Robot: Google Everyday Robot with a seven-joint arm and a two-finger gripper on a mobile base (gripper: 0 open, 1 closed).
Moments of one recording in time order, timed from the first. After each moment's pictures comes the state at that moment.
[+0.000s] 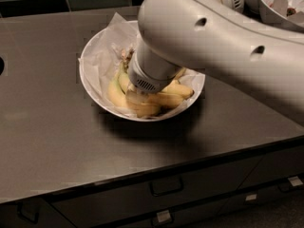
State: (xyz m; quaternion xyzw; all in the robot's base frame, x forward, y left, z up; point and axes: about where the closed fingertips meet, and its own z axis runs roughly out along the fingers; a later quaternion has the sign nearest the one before) arm 0.511 0.027 0.904 -0.57 0.76 -0.01 0.31
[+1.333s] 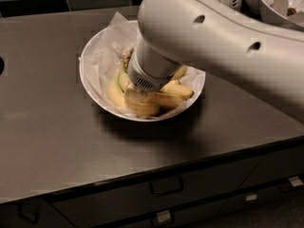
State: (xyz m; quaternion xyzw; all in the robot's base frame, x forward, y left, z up) arm 0.514 0.029 0.901 -0.57 0.76 0.00 0.30
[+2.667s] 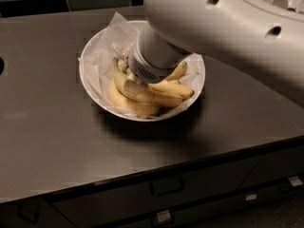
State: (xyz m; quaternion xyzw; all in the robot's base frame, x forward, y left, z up) arm 0.515 0.029 0.926 -0.57 0.75 0.00 0.32
